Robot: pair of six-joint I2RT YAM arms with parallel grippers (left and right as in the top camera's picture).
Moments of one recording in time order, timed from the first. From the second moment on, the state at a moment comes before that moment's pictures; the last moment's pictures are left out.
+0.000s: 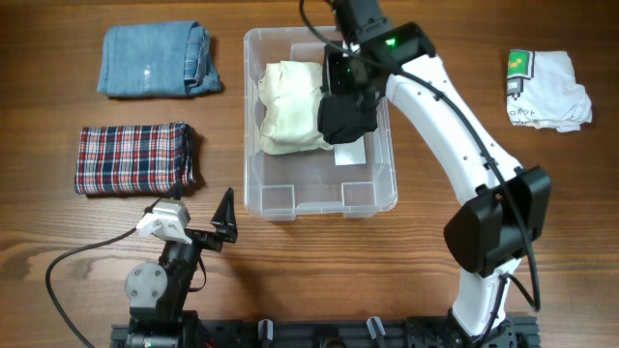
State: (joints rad) left arm -0.04 0.01 0.01 -0.05 0.19 -0.25; right arm 0.46 2.04 1.95 -1.04 0.10 0.32
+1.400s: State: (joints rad) left arm -0.04 0.01 0.01 -0.05 0.19 -0.25; right arm 0.46 2.21 1.94 -0.83 0.18 0.33
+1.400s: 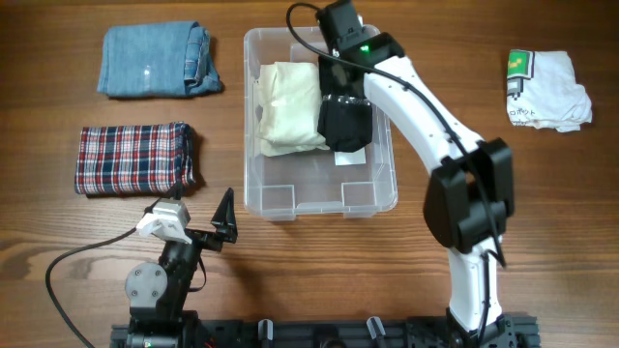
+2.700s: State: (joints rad) left arm -0.04 0.01 0.01 -0.05 0.19 -0.25; right arm 0.53 2.14 1.75 -0.96 0.02 0.34
